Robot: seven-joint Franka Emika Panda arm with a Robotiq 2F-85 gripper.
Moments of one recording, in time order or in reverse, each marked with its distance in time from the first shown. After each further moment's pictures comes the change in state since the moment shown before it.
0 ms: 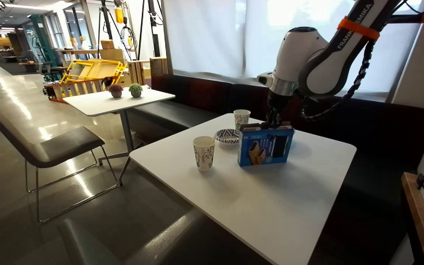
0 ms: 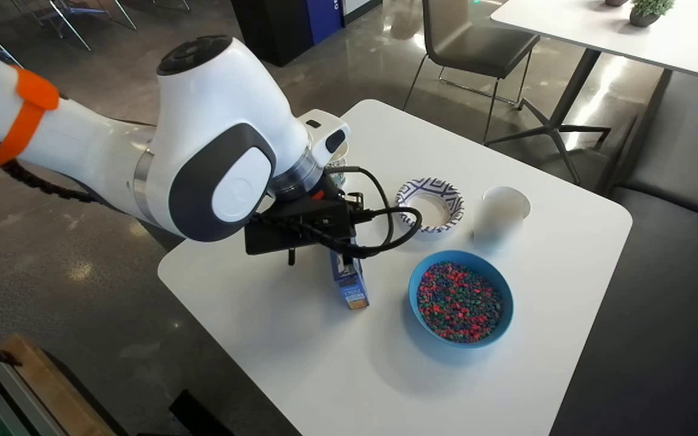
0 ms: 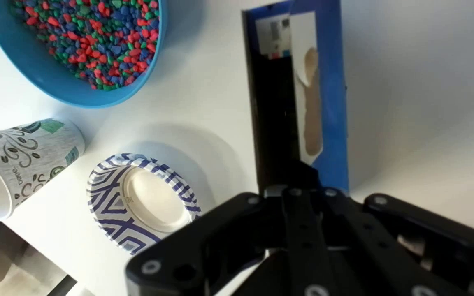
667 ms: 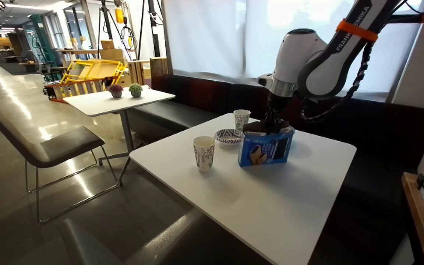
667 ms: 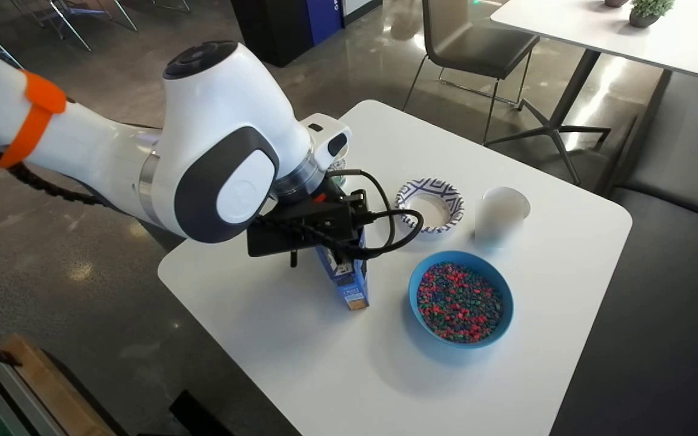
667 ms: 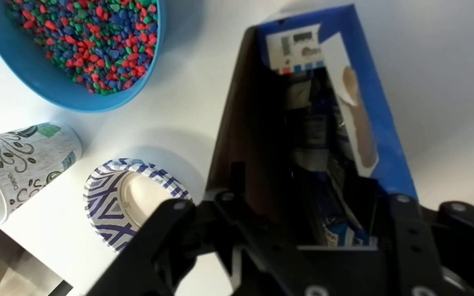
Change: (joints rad) arm 0.000 0.012 -0.002 0.008 -0.004 -0.007 0.000
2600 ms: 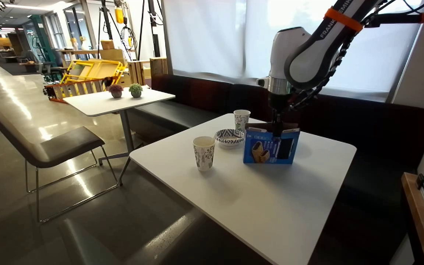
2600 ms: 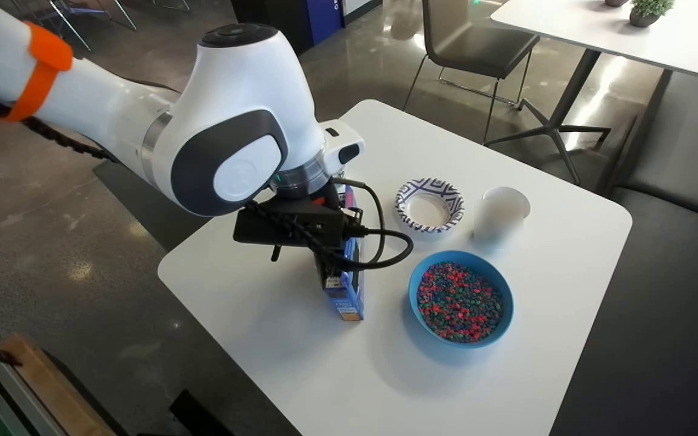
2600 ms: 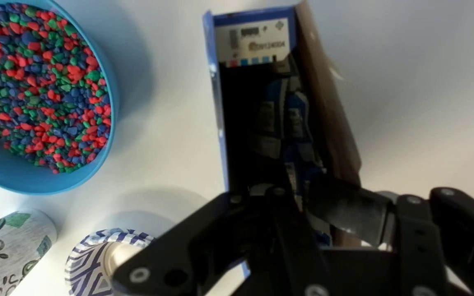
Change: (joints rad) arm -0.017 -0.007 0.045 0.058 0.208 -0.247 0.006
